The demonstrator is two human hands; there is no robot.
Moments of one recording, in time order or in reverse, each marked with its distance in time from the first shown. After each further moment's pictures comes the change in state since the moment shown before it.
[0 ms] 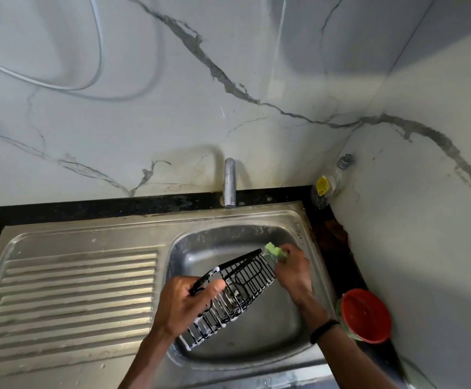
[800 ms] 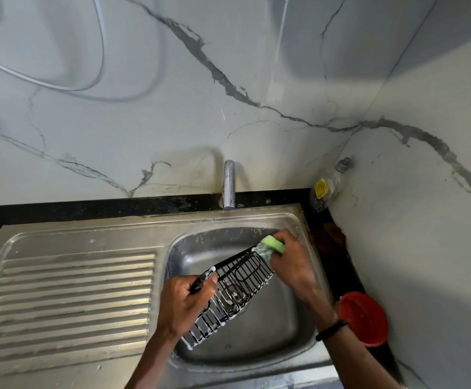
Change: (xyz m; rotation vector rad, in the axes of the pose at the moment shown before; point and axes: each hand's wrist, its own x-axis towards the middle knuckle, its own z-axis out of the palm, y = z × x) left_hand 0.003 -0.001 0.014 -0.021 0.171 0.129; right_hand -0.011 -0.036 -0.033 -0.053 -0.074 -0.230
